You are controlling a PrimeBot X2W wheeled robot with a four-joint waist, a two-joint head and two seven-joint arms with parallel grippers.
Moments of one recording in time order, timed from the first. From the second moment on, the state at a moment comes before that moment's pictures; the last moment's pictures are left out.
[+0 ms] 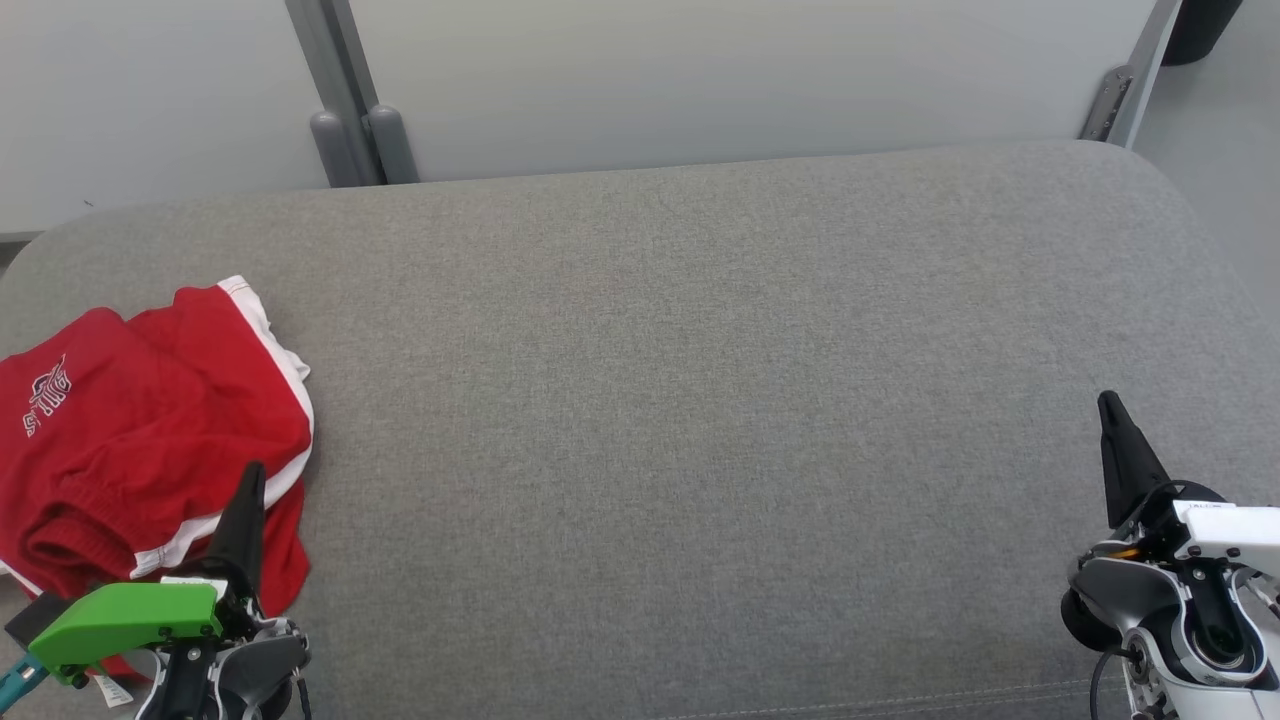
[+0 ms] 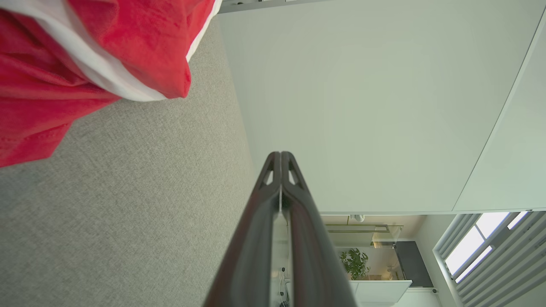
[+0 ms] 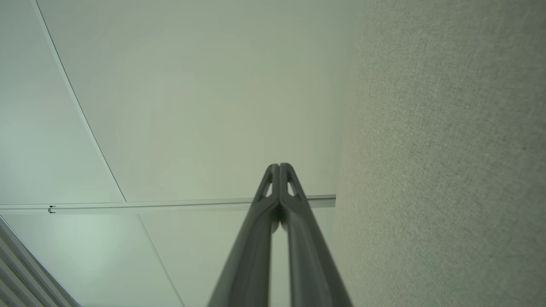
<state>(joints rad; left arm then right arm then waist) -0.09 0.07 0.03 0.27 -1.66 -0.12 0.07 -0.05 -0.09 -0.06 0.27 1.68 0.12 0.05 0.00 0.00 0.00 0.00</state>
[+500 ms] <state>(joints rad) -0.09 0.07 0.04 0.27 -1.66 -0.12 0.07 -0.05 -0.09 -0.06 0.27 1.68 0.12 0.05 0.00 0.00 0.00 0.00</state>
